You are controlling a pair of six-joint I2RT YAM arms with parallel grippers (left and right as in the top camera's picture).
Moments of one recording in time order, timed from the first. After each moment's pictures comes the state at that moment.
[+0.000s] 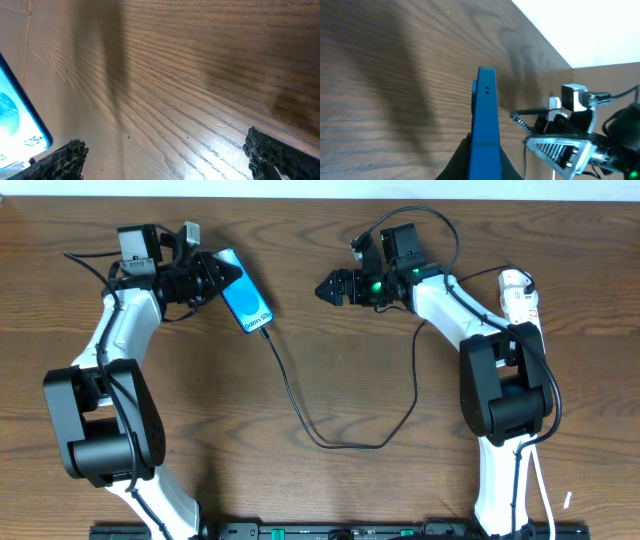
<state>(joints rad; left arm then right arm) 0.14 1.93 1.35 -0.33 0.83 -0.45 0.31 2.22 1.61 -0.34 -0.66 0.33</state>
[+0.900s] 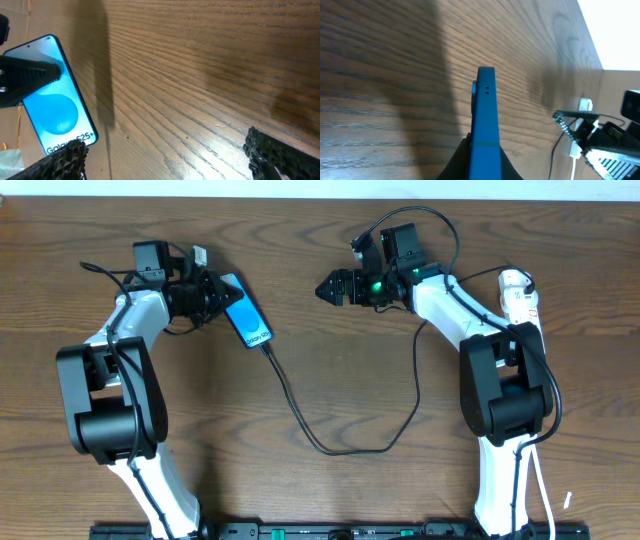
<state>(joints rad) 0.14 2.05 1.34 -0.36 0.76 -0.44 0.31 2.22 1.61 -0.34 -0.65 0.33</state>
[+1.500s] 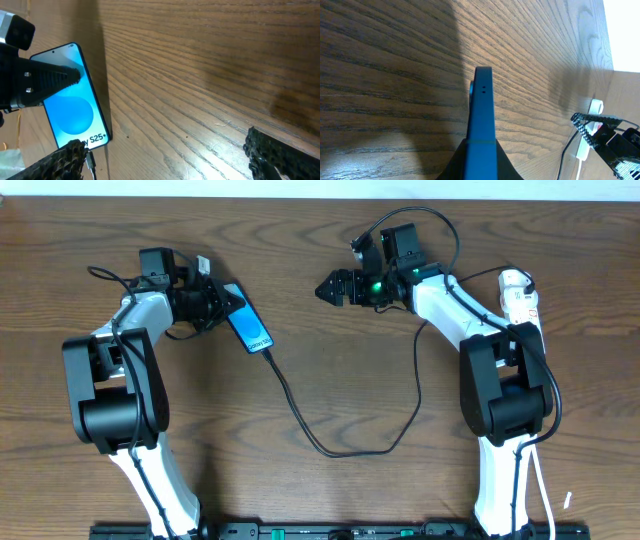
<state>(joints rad) 0.15 2.12 1.34 -0.36 0.75 -0.44 0.31 2.22 1.61 -0.35 -0.65 0.33</state>
